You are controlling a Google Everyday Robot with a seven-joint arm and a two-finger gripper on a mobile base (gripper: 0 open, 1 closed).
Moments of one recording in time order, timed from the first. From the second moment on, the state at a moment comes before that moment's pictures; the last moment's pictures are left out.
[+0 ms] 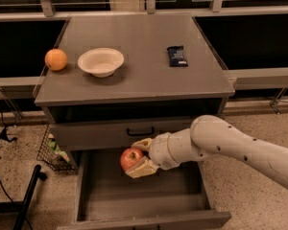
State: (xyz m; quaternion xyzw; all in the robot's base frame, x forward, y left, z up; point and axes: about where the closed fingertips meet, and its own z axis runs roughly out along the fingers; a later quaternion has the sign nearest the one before) arm 0.488 0.016 0.664 -0.59 0.68 0.26 0.35
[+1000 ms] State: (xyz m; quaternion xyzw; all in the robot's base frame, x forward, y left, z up) arm 0.492 0.000 0.593 -0.58 0.68 0.24 0.36
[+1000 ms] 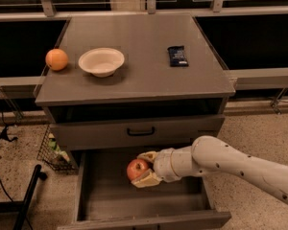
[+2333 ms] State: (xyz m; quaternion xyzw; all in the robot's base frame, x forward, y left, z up) arm 0.512 -0.015 0.475 -0.59 0.68 0.23 0.37
